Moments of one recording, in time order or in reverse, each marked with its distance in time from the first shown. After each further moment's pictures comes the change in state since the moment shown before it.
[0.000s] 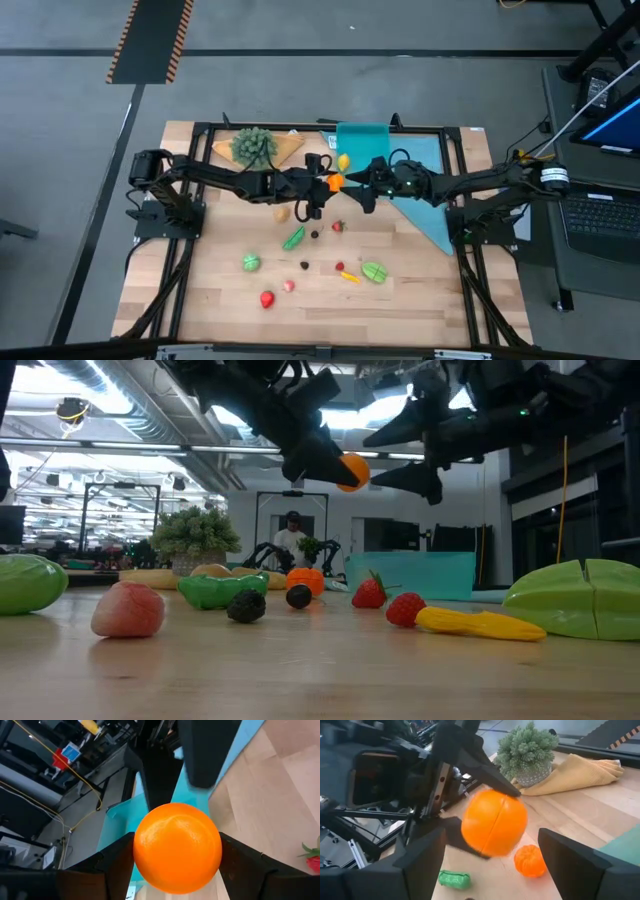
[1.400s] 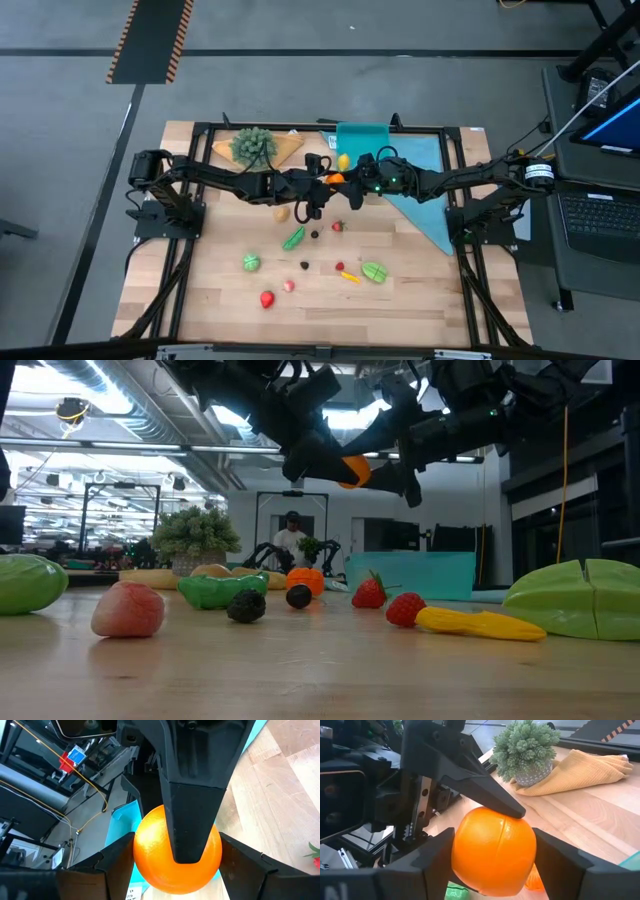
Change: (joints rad) left arm -0.005 -0.001 -0.001 0.014 -0.029 0.027; right arm 0.000 0.117 0.117 -0.037 0.001 0.031
